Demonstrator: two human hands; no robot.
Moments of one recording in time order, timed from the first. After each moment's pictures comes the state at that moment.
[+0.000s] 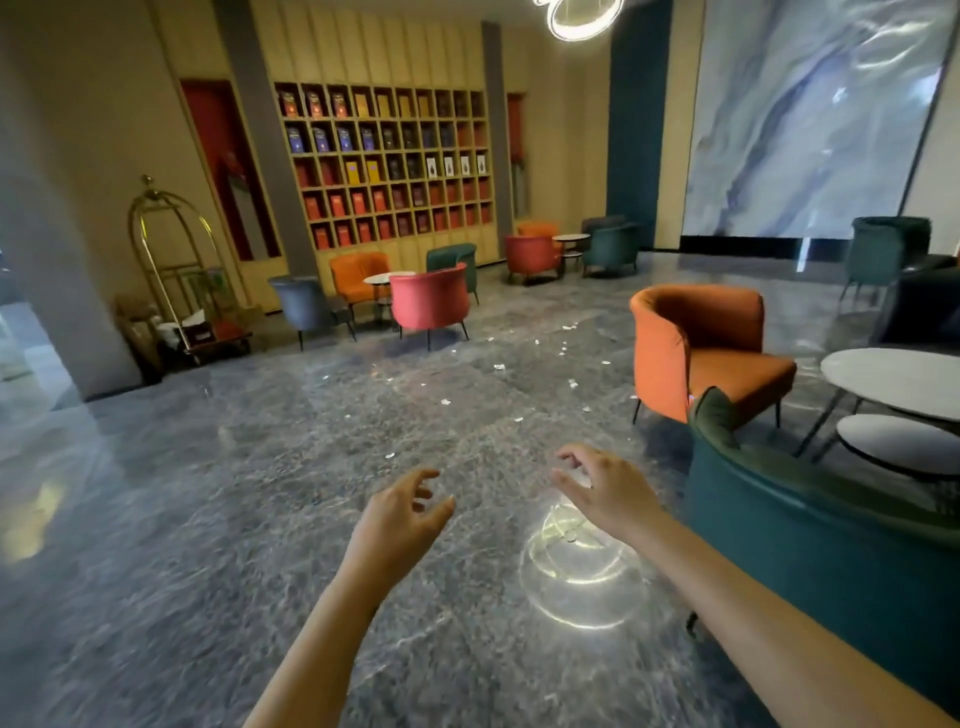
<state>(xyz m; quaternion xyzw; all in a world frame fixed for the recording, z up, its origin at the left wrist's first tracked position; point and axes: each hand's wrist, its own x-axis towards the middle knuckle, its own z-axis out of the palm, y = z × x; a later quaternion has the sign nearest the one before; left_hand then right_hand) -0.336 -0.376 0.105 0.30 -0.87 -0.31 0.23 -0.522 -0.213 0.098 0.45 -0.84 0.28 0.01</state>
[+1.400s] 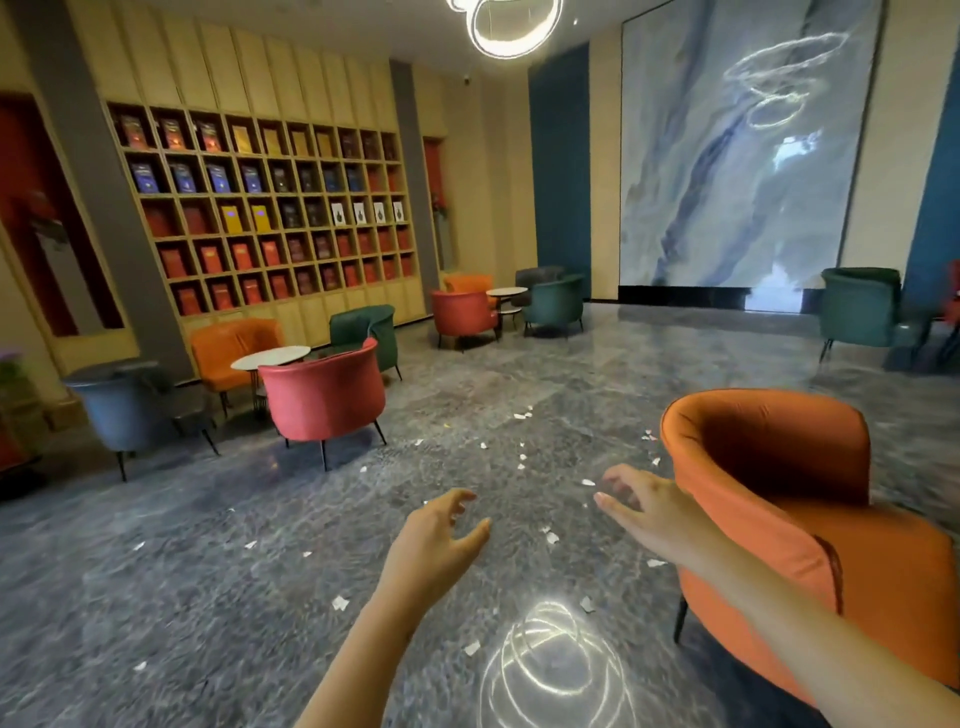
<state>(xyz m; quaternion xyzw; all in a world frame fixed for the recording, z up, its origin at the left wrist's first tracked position) -1.341 -1.027 0.116 0.16 -0.92 -0.30 0.20 -1.491 -0.815 0.117 0.34 -0.90 0.27 0.03</state>
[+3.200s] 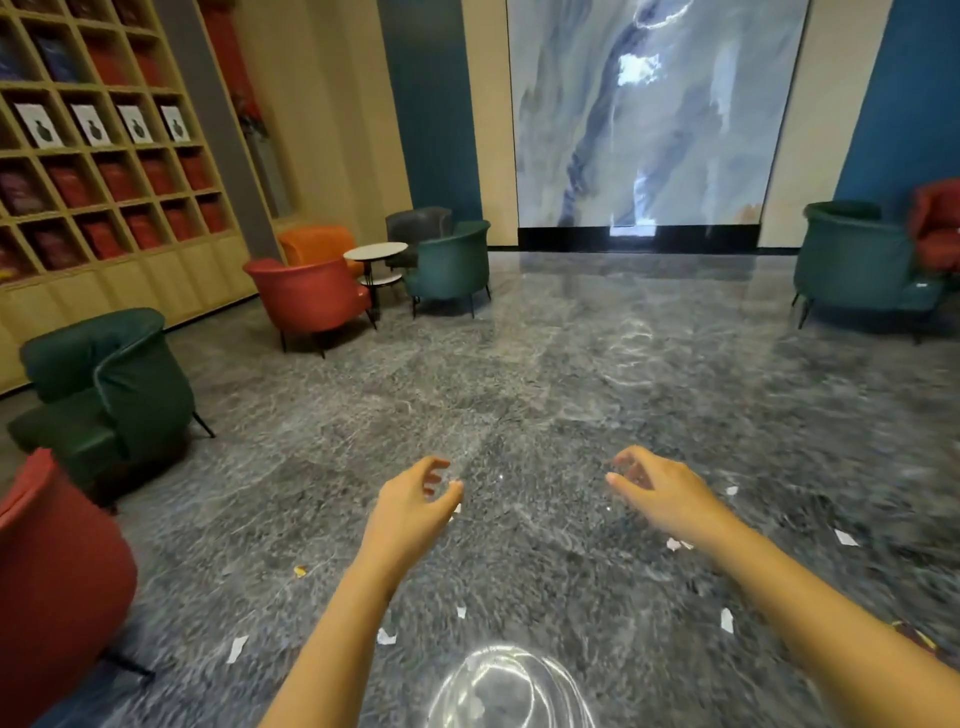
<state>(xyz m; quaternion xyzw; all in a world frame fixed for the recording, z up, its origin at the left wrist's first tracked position) -2.734 -1.686 0.075 0.10 -0.91 -0.39 0.11 -2.820 -1.413 0.060 0.12 -0.95 0.29 -0.06</state>
